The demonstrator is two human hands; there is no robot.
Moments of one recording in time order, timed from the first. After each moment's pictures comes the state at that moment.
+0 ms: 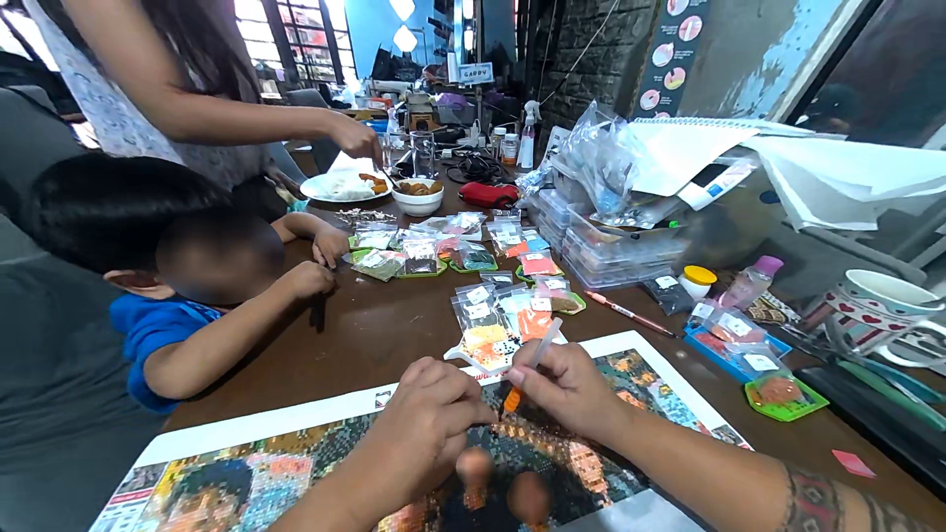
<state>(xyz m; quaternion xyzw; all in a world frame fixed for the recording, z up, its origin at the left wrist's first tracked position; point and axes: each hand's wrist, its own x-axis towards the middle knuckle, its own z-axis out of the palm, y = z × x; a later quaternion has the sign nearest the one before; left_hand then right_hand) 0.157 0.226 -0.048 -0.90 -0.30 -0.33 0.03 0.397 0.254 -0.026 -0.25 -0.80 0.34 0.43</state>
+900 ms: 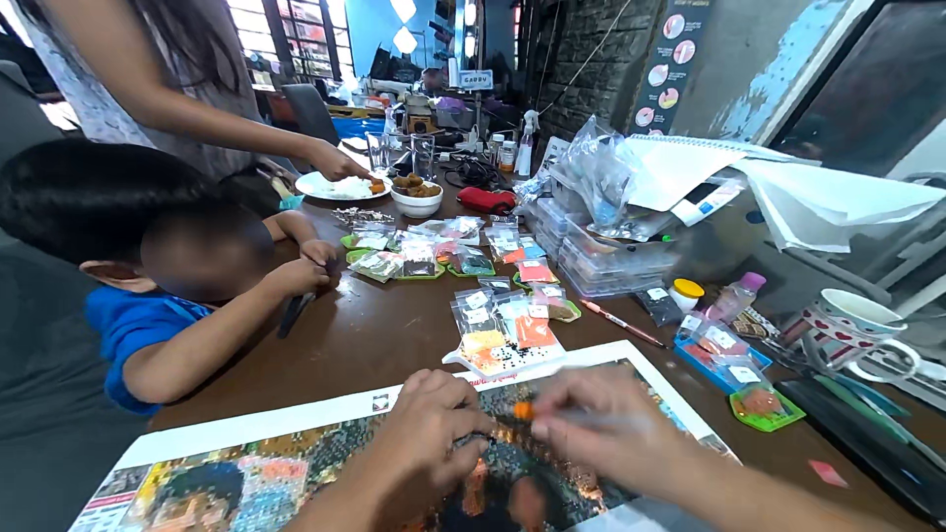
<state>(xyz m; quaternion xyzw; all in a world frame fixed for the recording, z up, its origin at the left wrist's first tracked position) 0.161 0.220 -0.048 -0.89 -0.34 -0.30 -0.07 0.417 0.211 0.013 -0.29 -0.84 0.28 0.36</state>
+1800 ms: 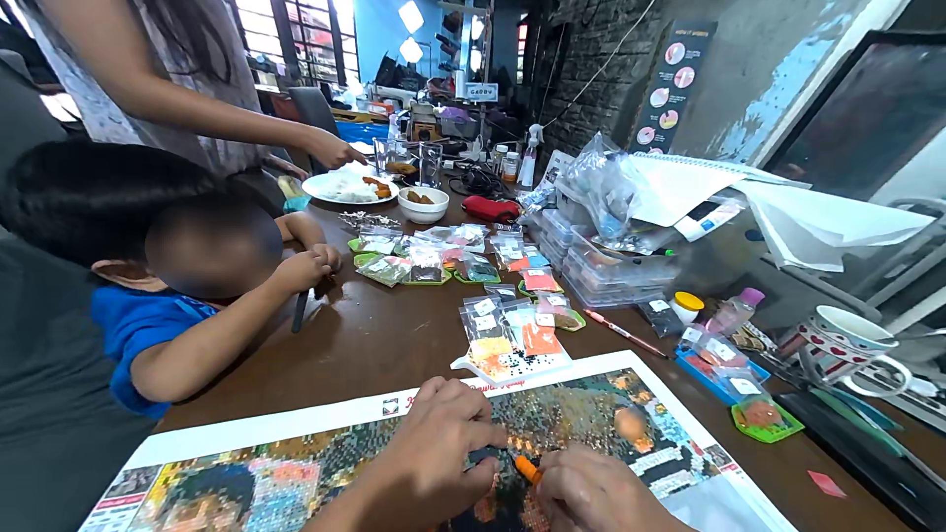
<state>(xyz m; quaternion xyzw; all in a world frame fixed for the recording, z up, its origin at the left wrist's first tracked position) 0.163 0.217 -0.039 -0.90 -0.34 -0.24 -0.12 0.412 0.176 -0.043 -0.25 -0.91 0.04 0.33</state>
